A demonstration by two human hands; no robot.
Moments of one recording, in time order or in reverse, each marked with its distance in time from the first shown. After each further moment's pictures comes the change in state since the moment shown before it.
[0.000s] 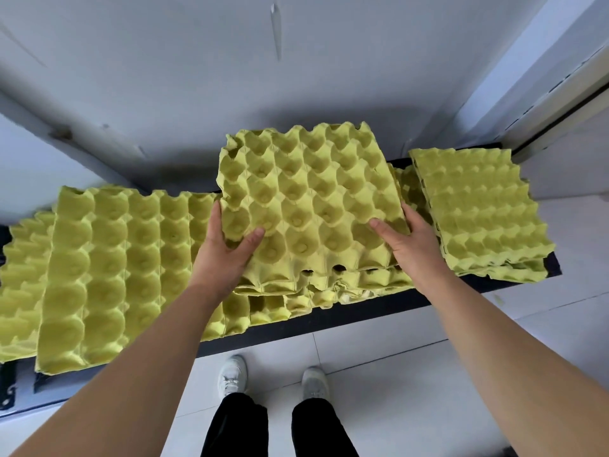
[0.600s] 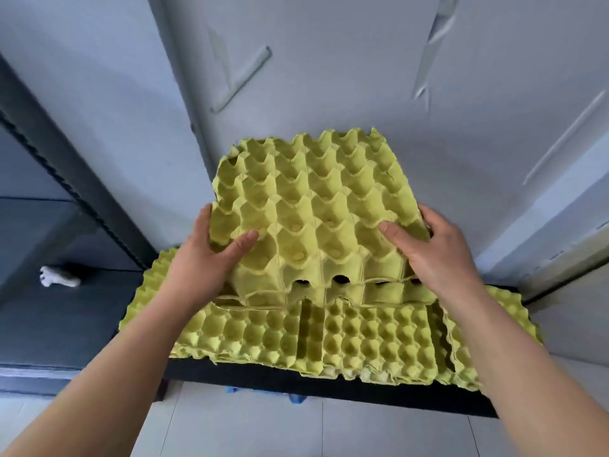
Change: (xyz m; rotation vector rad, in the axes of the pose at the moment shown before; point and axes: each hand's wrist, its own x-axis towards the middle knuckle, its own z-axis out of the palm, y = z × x) left_hand -0.196 0.125 -0.165 0.064 0.450 0.238; right_hand -0.154 -0.247 -0.019 -0.160 -0.072 -0.548
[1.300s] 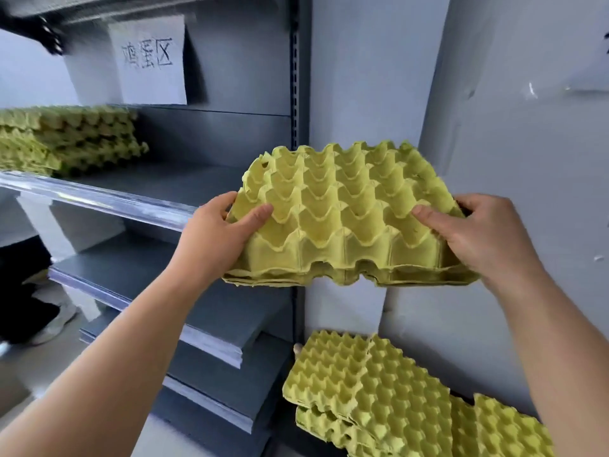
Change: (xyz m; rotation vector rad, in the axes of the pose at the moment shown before) left_hand -0.118 0.009 -0.404 -0.071 0.466 0.234; right_hand -0.140 -0.357 0.137 0.047 -0.005 -0.462
